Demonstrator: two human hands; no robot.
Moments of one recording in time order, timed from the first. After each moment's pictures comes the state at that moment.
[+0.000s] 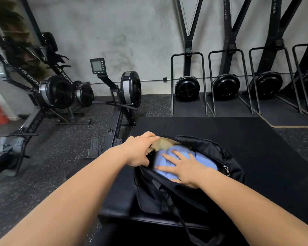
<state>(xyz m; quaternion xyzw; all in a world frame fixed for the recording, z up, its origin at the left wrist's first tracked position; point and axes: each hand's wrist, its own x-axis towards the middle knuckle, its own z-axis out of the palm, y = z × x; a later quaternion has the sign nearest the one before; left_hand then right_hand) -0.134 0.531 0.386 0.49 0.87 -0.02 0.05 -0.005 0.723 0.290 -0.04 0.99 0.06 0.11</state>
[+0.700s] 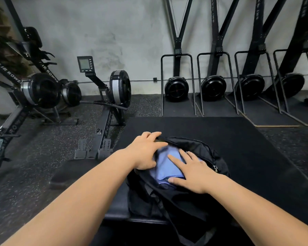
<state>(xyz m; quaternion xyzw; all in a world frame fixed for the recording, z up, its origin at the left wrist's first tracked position) -0.114 0.569 0.365 0.55 0.83 -0.04 0.00 0.054 0.740 0.291 0.13 0.99 -0.06 0.08</state>
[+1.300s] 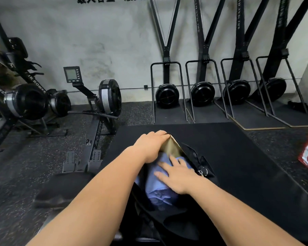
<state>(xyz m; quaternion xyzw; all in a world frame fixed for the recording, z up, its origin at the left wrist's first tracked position) -0.116 0.657 0.385 0.56 0.83 -0.02 -0.04 0.028 0.742 0.309 0.21 0.96 -0.16 0.09</state>
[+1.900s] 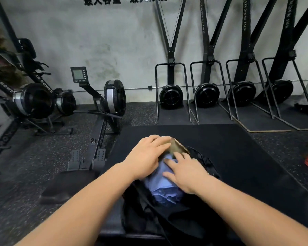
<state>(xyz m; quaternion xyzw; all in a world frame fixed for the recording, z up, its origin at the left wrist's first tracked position) -0.112 0.601 0.360 0.64 0.74 0.07 -0.19 0.034 0.744 0.322 0.15 0.99 0.04 0.01</state>
